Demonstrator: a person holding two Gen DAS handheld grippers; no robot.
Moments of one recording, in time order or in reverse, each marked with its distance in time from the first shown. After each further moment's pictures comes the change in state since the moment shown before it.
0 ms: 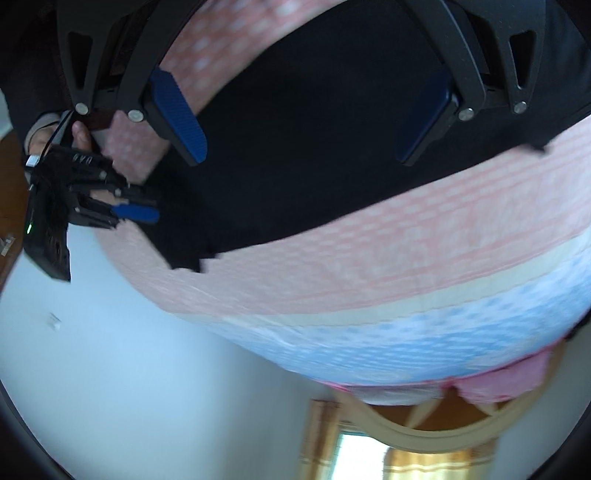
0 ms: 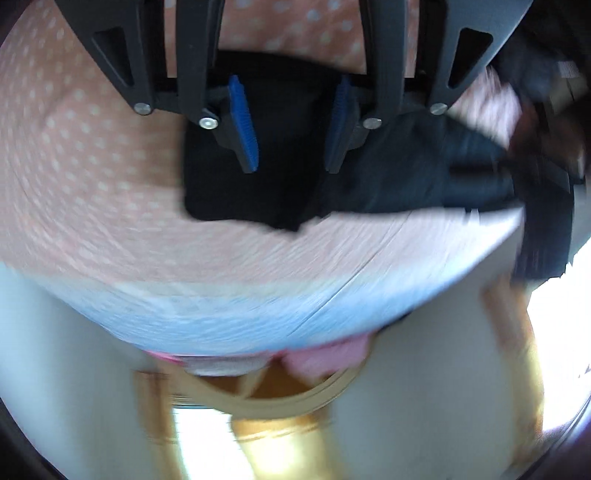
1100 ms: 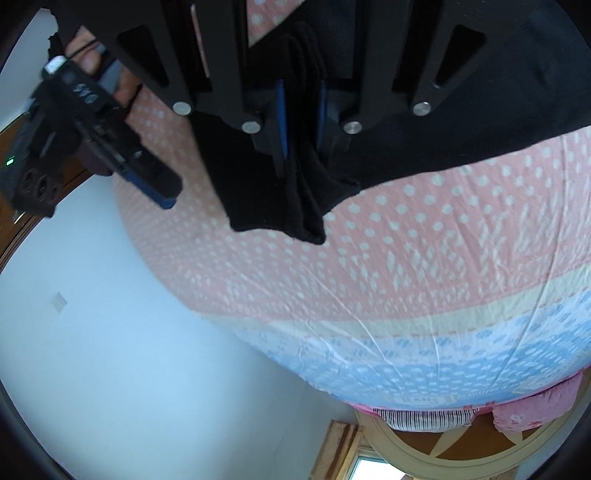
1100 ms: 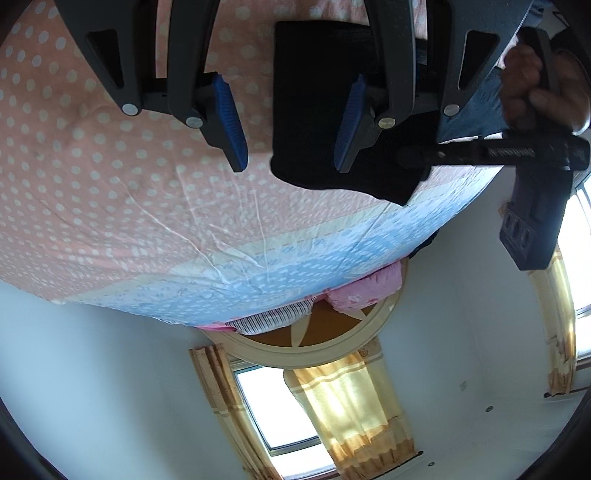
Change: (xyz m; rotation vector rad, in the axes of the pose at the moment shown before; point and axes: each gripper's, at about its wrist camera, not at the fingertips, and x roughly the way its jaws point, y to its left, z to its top) left arm 0.086 -0.083 0.066 -0.102 0.059 -0.092; right arm -0.020 -0.034 -0.007 0.138 -0.211 -0.066
